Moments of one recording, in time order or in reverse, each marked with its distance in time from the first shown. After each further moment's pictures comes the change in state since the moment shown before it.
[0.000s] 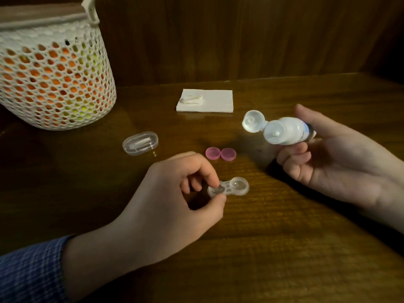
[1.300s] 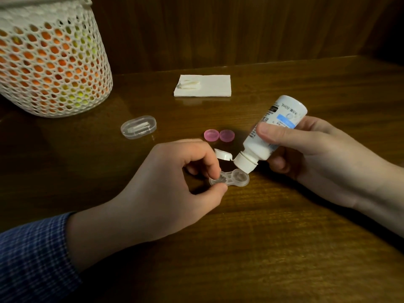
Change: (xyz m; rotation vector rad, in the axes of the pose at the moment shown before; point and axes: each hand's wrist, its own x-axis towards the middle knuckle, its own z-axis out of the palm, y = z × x) left_hand -0.004 -0.001 0.000 -0.002 -0.065 0.072; right_hand -0.021 0.043 0.020 -0.599 -0.053 -0.318
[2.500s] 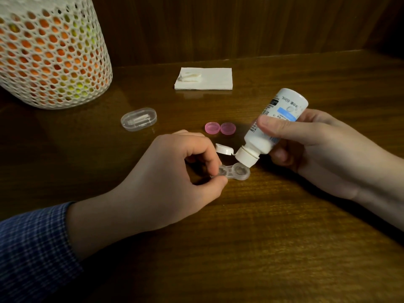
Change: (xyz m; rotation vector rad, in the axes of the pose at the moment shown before) left_hand 0.001 0.000 0.001 0.041 -0.026 -0.057; right_hand 0.000 0.000 0.001 -0.006 0.028 0.021
